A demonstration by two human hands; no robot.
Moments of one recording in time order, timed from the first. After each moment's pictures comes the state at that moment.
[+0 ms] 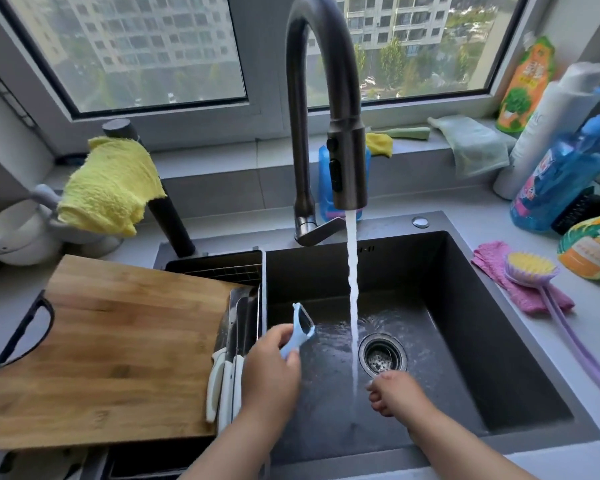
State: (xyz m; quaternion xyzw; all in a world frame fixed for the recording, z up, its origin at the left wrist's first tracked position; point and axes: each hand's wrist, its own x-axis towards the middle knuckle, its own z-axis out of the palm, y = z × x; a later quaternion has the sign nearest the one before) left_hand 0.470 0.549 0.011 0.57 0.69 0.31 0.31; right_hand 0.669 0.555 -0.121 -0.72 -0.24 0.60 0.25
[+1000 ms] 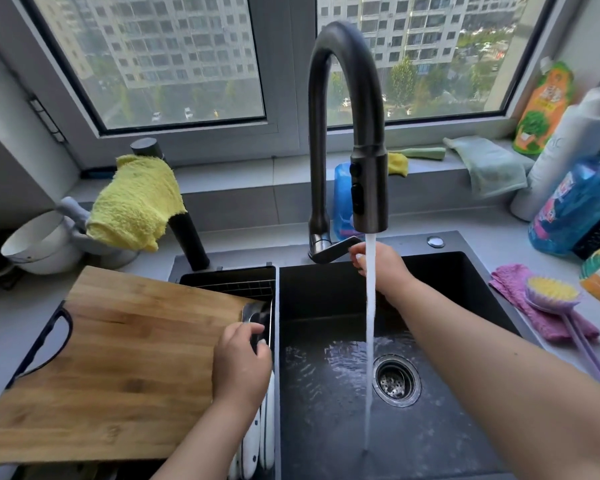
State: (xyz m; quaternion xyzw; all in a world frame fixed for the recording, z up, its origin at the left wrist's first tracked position) left_hand 0.418 0.588 0.009 0.56 0.74 0.31 0.20; right_hand 0.645 0.709 0.047 -0.65 -0.50 0.44 0.36
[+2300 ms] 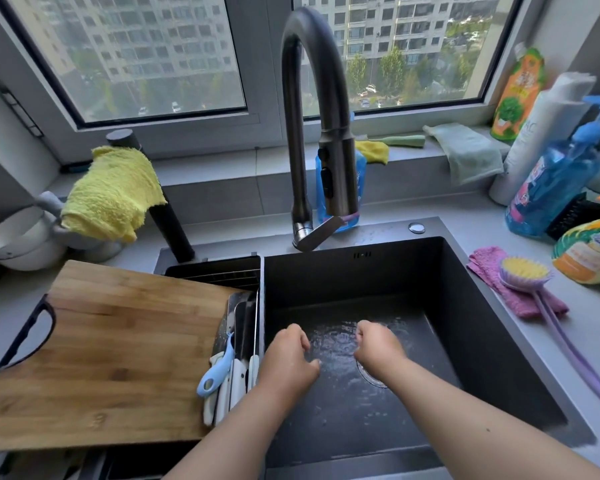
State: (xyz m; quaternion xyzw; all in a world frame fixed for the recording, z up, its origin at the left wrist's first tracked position) left_hand 0.485 0.576 -0.006 0.66 0.68 0.12 0.29; right_hand 0.655 0.604 -0.046 -0.75 -0.59 0.29 0.04
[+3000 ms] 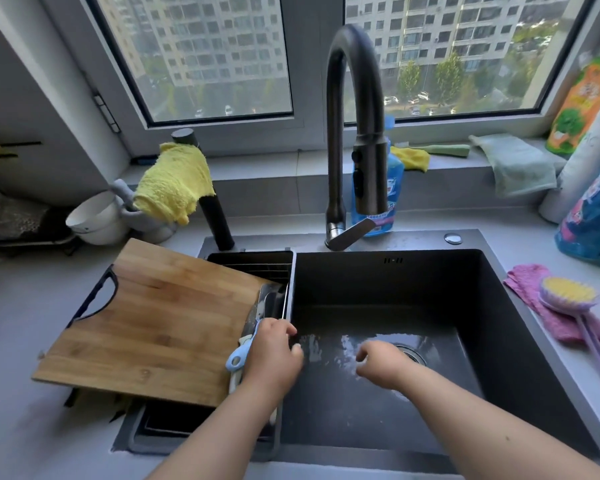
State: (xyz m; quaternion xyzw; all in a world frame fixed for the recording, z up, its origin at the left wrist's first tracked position) left_hand 0.449 0.555 0.009 0.60 0.74 0.18 0.23; right_hand 0.642 0.592 -0.034 -0.65 -0.66 0.37 -0.08
